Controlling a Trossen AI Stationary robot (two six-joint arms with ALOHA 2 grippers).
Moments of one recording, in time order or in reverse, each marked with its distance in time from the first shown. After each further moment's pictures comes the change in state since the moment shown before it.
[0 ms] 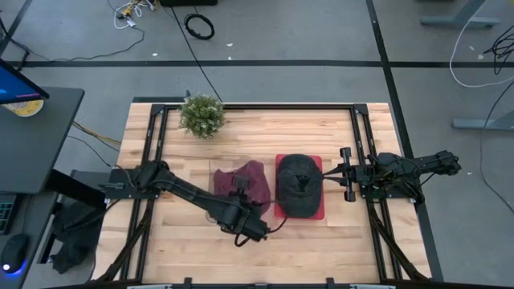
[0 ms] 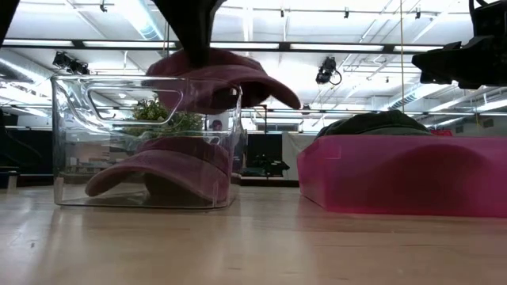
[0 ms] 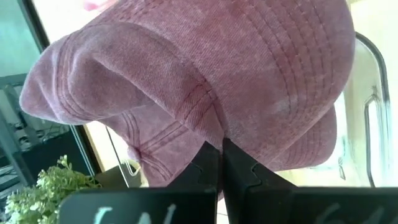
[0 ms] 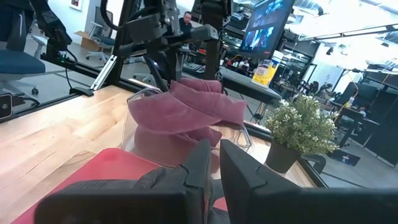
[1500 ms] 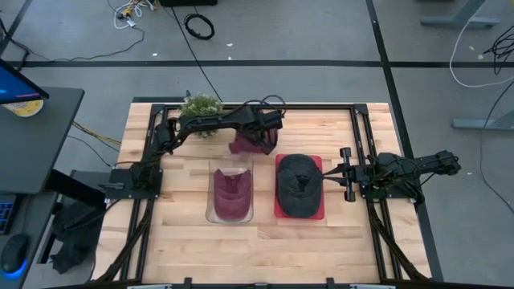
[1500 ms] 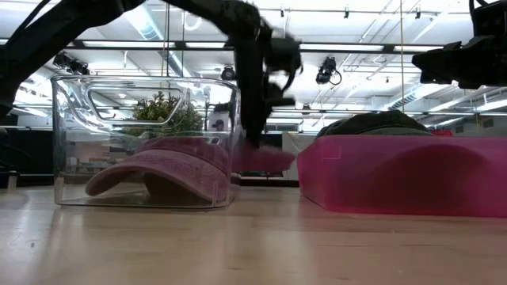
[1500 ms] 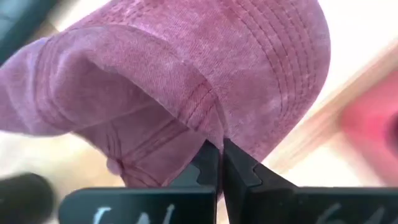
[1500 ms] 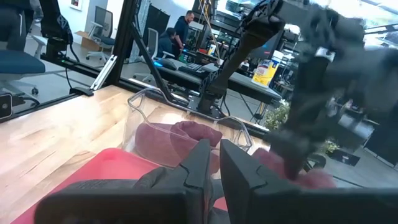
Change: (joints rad) left arm 0.720 0.070 -0.077 0.463 0.290 -0.298; right arm 0.000 0.000 0.000 -0.001 0.000 0.000
